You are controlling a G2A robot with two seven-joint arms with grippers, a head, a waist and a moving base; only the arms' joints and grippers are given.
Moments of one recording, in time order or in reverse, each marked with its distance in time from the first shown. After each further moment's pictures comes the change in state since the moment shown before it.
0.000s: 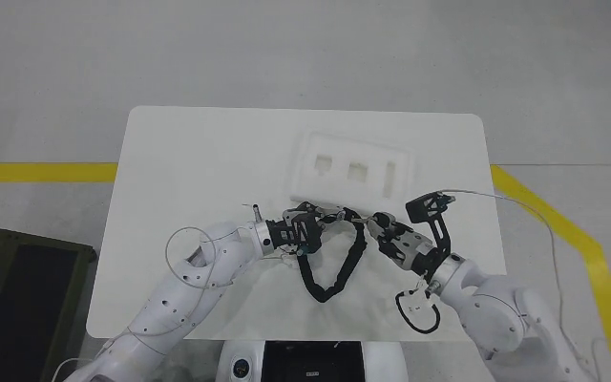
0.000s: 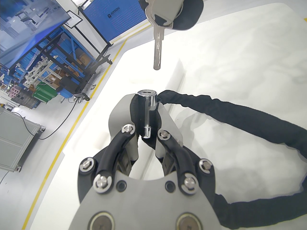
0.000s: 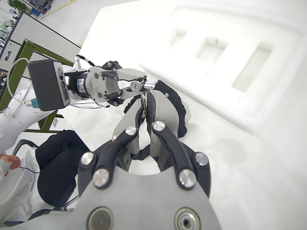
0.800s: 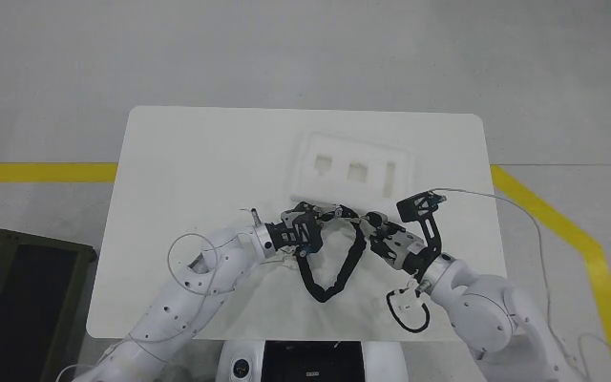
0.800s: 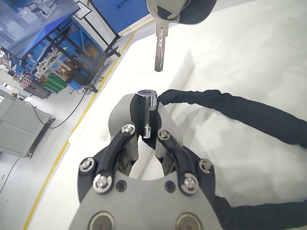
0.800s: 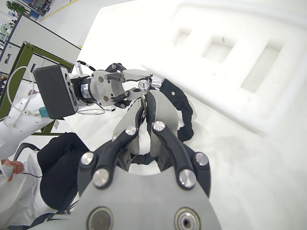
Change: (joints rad) left arm 0.037 -0.007 -0.001 -0.015 0.004 0.090 -0.061; right arm 0.027 -0.013 -0.054 0.002 -0.020 0.027 -0.012
